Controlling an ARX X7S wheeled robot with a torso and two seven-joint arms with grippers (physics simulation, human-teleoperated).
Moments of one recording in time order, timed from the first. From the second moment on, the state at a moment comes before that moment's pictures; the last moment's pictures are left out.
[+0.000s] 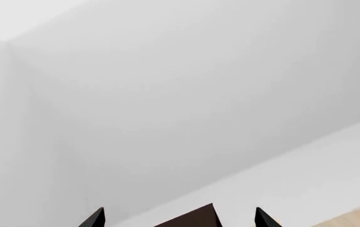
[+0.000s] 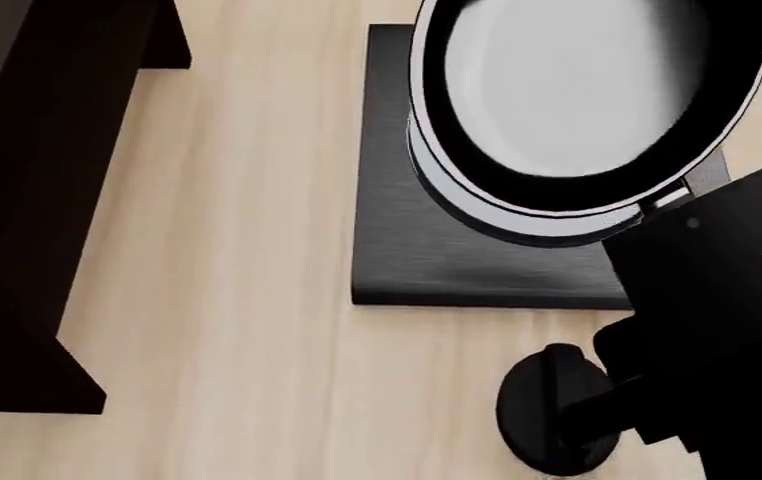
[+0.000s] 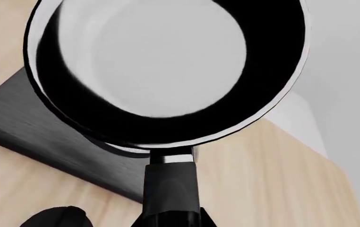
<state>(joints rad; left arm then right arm) -1.86 -0.86 0.59 0.83 -2.09 -1.05 -1.55 1.08 0.88 -0.31 -0.61 1.73 1.50 1.17</state>
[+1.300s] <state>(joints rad) -2.20 -1.01 0.87 0.91 -2.15 -0.82 -1.54 1.55 0.73 -0.74 -0.40 2.06 1.41 1.30</state>
